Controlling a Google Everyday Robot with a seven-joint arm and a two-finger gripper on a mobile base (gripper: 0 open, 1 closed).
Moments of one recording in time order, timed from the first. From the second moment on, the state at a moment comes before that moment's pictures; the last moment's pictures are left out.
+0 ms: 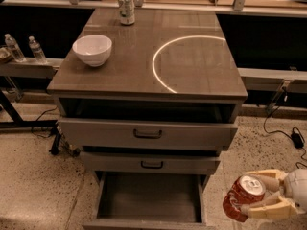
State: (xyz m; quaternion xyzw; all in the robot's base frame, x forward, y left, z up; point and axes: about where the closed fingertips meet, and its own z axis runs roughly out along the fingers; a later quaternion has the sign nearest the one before) arm 0.333 -0.233 0.746 -0.45 0.69 0.37 0.42
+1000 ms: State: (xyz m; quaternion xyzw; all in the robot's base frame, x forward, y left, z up) arm 0.387 -0.171 0.625 -0.42 0.66 0.38 0.49
